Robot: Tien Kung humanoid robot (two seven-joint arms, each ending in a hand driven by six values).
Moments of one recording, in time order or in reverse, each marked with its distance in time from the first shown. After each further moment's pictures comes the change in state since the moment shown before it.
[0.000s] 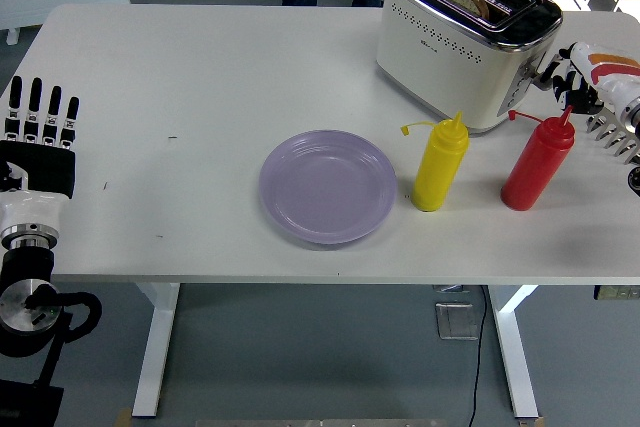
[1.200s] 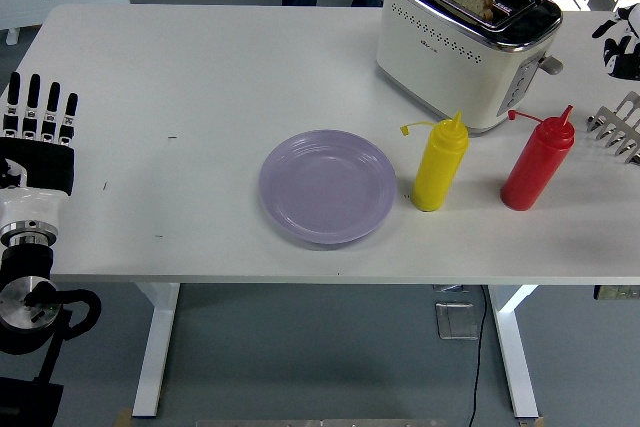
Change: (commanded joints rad) left arm -0.006 0.001 -0.002 0.001 0.001 0.000 -0.002; right arm -0.033 -0.054 0.247 0.096 -0.031 0.056 -0.138
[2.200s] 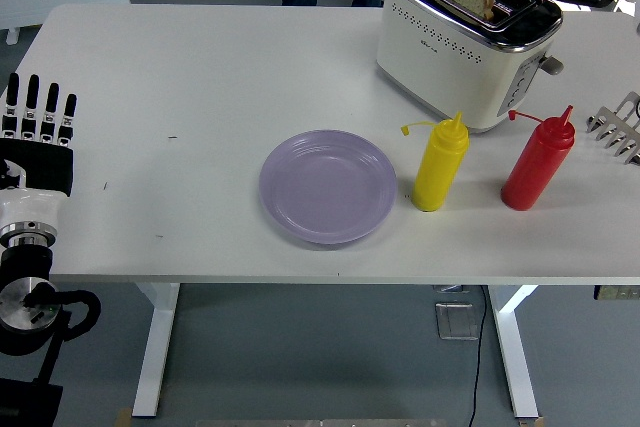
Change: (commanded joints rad) left arm 0.005 0.000 -0.001 -0.002 0.001 0.000 -0.001; right arm 0.162 0.088 -0.106 0.054 0.078 -0.149 0.088
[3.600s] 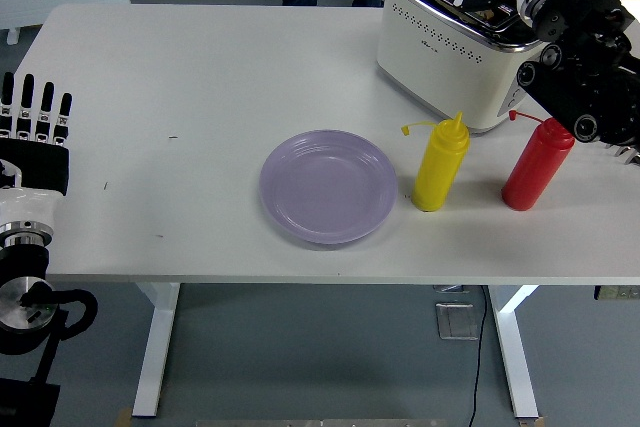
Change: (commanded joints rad) left arm -0.003 0.005 -0.007 0.002 0.000 -0.001 -0.002; right arm 0.293 0.306 -0.386 -0.480 0.134 -0.003 0.000
